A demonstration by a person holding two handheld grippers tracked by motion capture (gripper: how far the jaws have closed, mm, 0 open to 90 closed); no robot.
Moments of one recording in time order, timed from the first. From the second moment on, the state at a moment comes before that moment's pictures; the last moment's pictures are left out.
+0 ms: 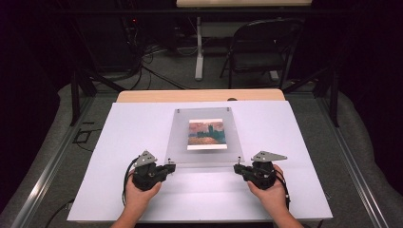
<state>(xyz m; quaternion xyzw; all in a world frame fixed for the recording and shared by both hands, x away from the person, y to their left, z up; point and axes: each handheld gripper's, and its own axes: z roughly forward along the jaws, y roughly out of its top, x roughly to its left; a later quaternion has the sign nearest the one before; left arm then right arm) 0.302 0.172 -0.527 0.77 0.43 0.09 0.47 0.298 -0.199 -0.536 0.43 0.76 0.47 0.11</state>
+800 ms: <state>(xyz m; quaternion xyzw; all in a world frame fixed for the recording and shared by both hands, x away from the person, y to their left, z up) 0.345 0.163 -0.530 0.76 0.45 0.10 0.46 0.340 -0.197 -0.532 0.46 0.75 0.45 0.12</state>
